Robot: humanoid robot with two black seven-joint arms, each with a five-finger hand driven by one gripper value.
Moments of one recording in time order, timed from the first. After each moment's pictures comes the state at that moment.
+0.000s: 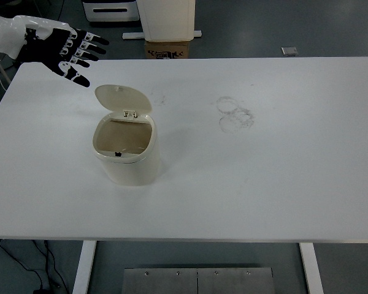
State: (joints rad) left arm -1.72 0.81 0.35 -1.05 0.09 -0.61 0.11; right arm 0.03 0.00 0.28 0.10 -0.31 0.06 0.15
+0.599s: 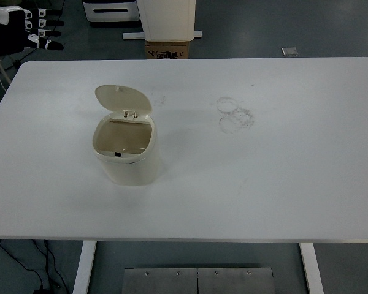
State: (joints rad) left arm -1.47 0.81 0.20 -0.82 -0.13 -0.45 0.05; right arm 0.03 0.00 0.28 0.10 -0.31 0.06 0.15
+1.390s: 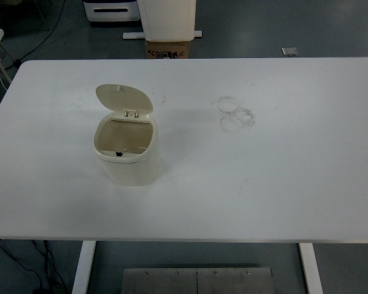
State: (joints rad) left arm -1.07 0.67 -0.41 -0.36 -0.22 -0.34 0.03; right arm 0.03 0.00 0.28 0.10 -0.31 0.06 0.15
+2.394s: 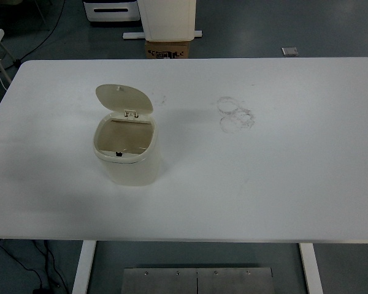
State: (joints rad) left arm -0.83 0.61 -0.60 -0.29 -0.27 -0.41 -0.08; right arm 0.03 0.00 0.28 0.10 -0.31 0.06 0.15
